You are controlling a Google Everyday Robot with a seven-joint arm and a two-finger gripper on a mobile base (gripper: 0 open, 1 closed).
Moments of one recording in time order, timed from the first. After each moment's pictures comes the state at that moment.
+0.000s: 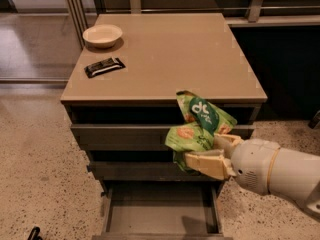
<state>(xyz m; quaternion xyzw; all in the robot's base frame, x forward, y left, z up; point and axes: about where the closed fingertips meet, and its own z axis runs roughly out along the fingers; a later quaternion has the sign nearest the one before) 0.413 -0.097 0.832 -0.28 0.78 0.27 0.48</state>
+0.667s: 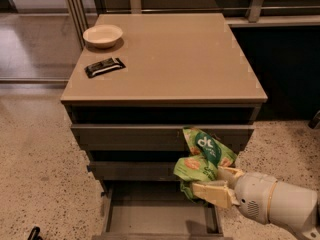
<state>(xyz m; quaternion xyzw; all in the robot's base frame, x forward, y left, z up) 0.387 -0.117 0.742 -0.24 0.81 0.31 0.44</state>
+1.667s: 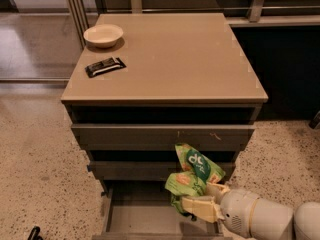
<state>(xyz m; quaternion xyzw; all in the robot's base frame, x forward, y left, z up) 0.375 -0.096 0.686 -0.21 0.82 0.34 0.42</state>
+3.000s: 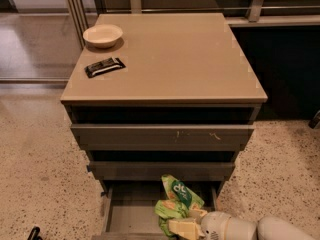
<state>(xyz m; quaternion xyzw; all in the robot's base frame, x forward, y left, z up) 0.359 -0.061 0.551 -0.18 0.83 0.42 0.34</state>
